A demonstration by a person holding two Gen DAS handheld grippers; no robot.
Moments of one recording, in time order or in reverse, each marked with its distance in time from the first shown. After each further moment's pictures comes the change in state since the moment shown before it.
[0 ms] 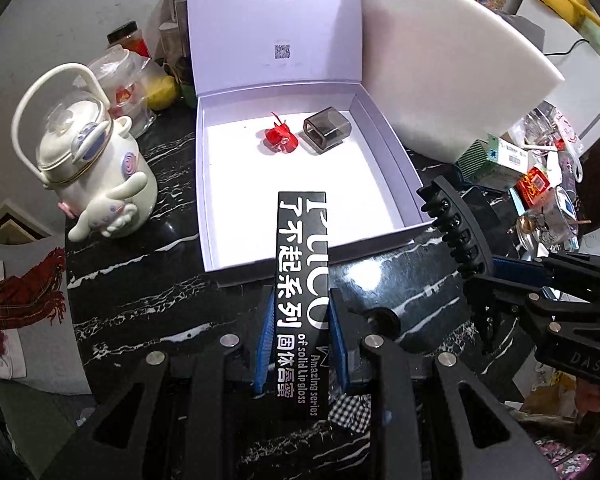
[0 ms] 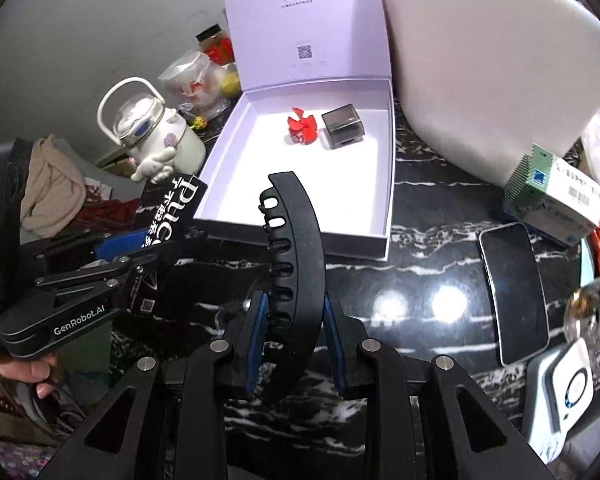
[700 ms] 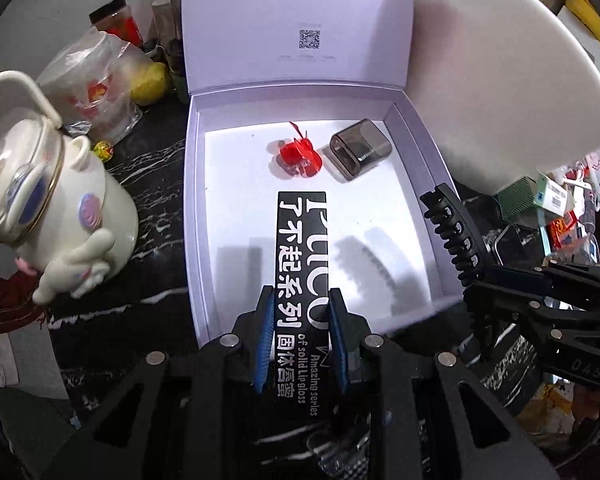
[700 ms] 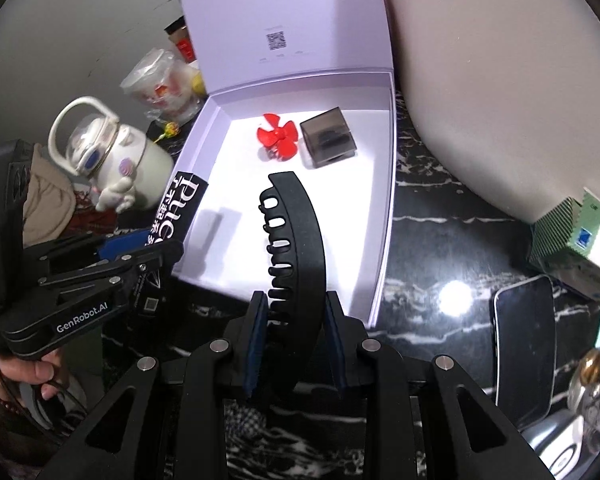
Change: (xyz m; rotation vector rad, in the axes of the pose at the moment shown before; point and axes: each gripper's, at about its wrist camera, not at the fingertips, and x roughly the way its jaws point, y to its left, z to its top) left arm 0.062 0.025 0.061 -0.057 0.063 -0.007; right arm 0.055 -0.037 0.067 0.039 0.085 0.039
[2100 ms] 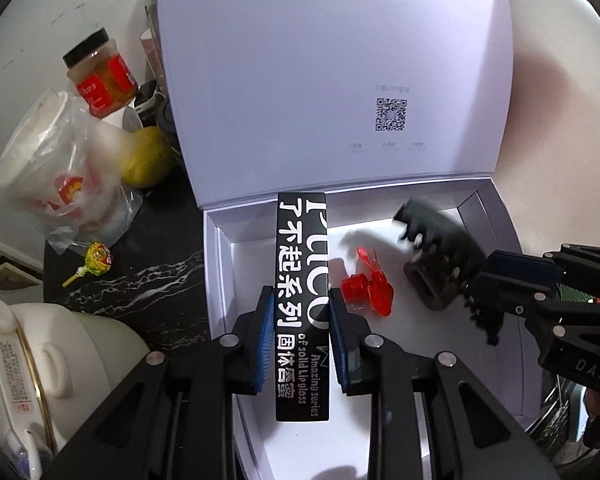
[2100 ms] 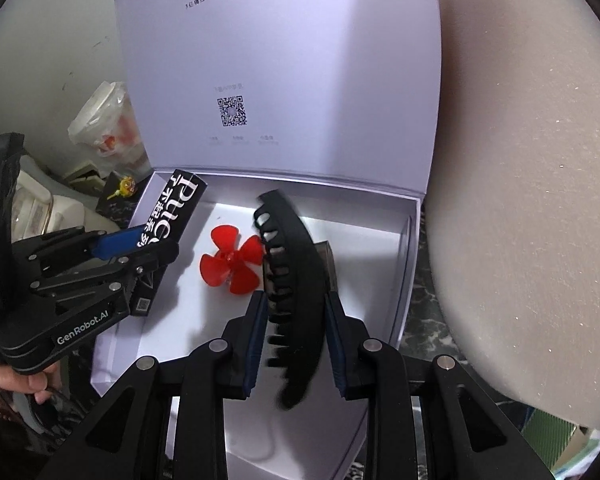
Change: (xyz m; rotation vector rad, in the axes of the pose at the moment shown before) left arm 0.052 0.021 0.106 0.052 -0.096 0.079; right arm 0.051 -0.015 0.110 -0.102 -0.049 -0.055
